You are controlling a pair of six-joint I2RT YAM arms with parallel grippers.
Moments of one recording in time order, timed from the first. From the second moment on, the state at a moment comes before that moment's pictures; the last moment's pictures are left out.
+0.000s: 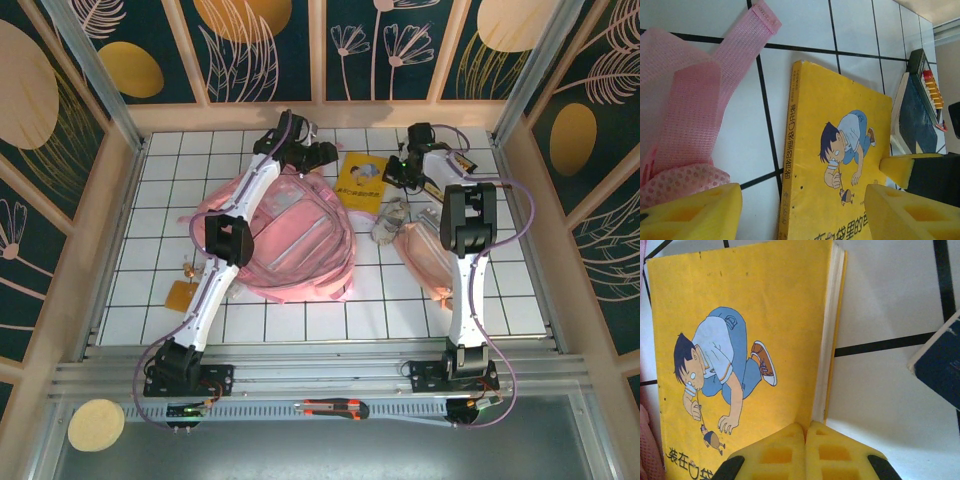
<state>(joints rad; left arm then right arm) -0.38 2.92 2.95 -0.82 0.50 -0.62 0.12 2.40 1.97 -0.67 -0.37 0.41</state>
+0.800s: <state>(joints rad) -0.38 2.88 2.90 -0.95 0.43 -0.53 0.13 2.29 1.73 -0.41 -0.68 0.46</state>
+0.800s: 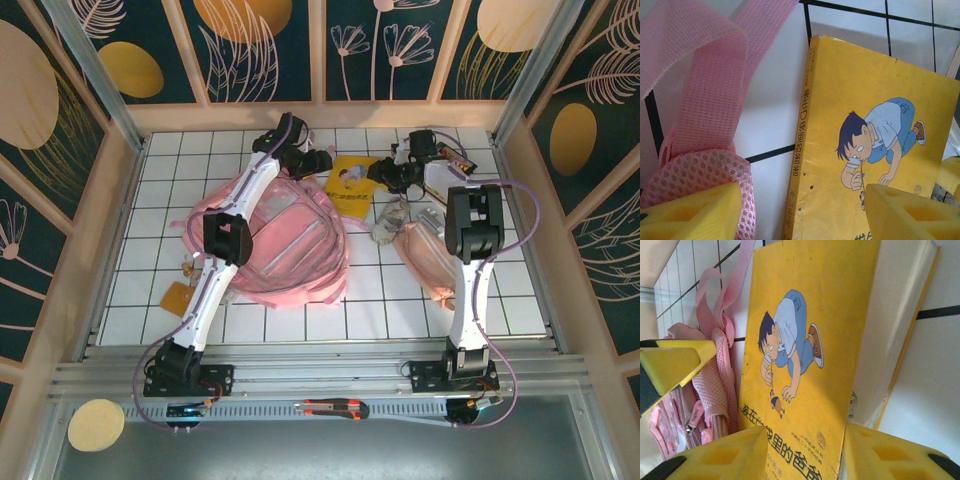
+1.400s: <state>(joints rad) -0.40 2.89 2.91 -0.96 0.39 -0.51 0.13 2.28 1.66 -0.34 -0.73 0.44</state>
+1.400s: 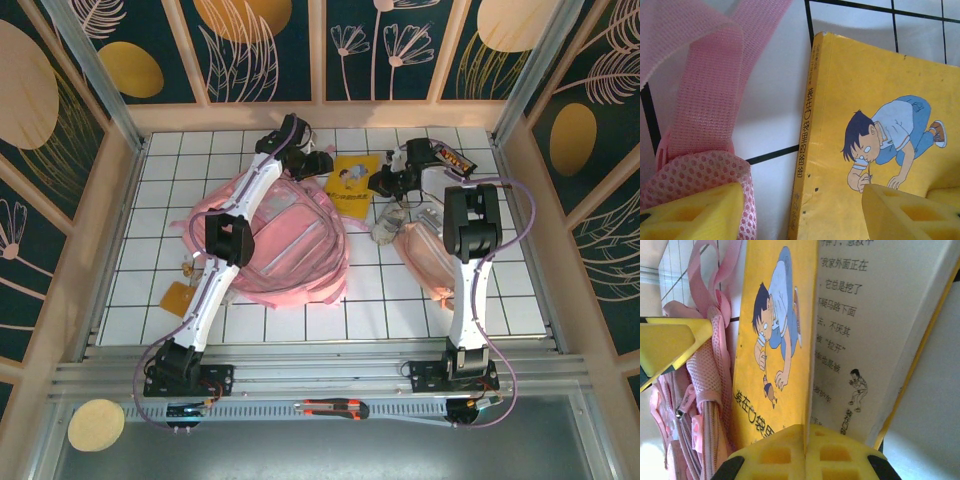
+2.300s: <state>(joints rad) -0.28 2.34 2.67 -1.39 0.09 -0.39 0.27 1.90 1.69 -0.29 -0.91 0.55</state>
